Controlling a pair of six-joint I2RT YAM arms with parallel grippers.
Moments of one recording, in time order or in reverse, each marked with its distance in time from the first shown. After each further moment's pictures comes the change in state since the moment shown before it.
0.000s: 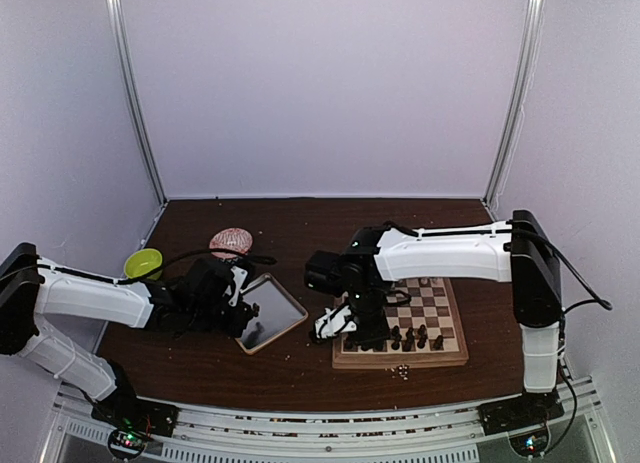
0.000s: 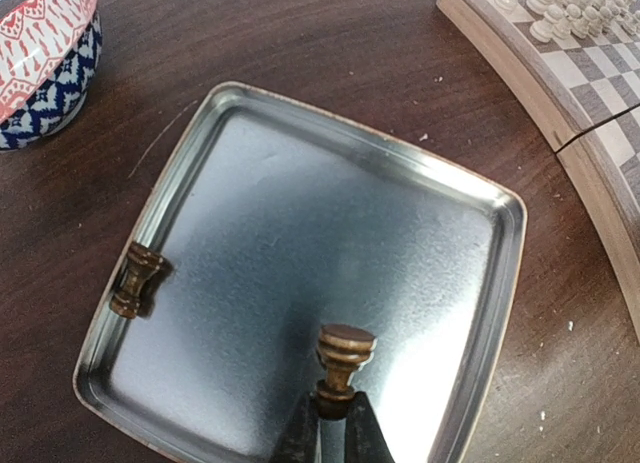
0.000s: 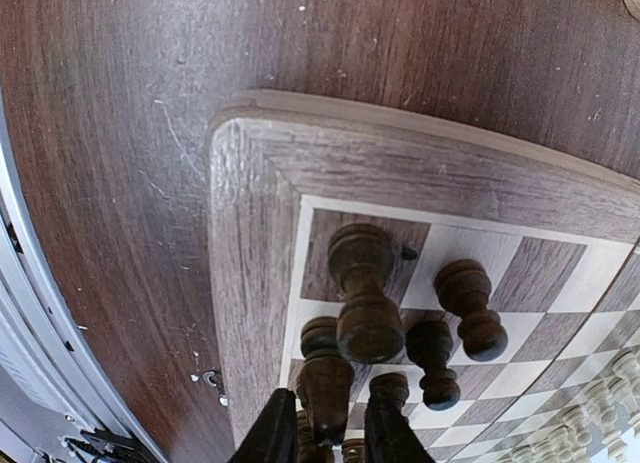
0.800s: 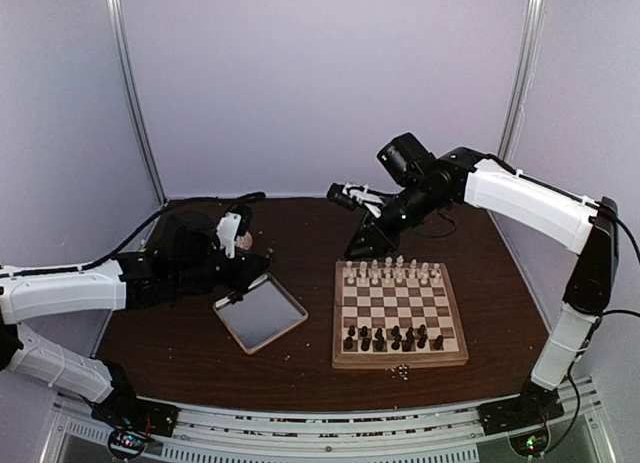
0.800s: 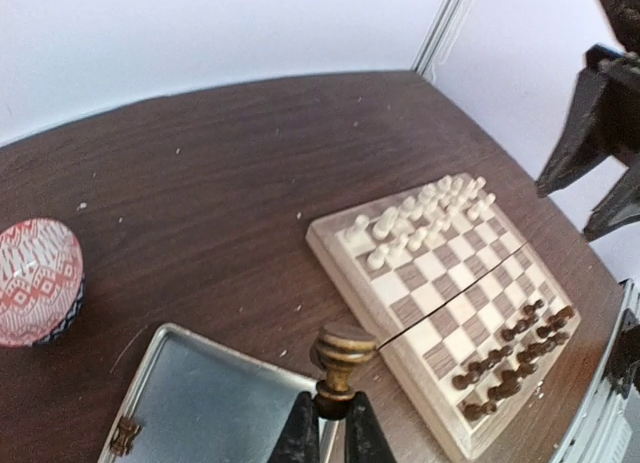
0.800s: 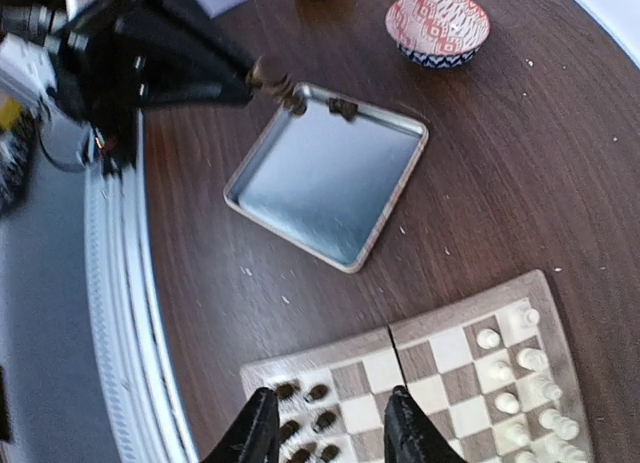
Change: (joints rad) left arm 0.000 -0.156 0.189 0.021 0.096 -0.039; right arm -0.349 -0.294 0.041 0.336 -0.567 0.274
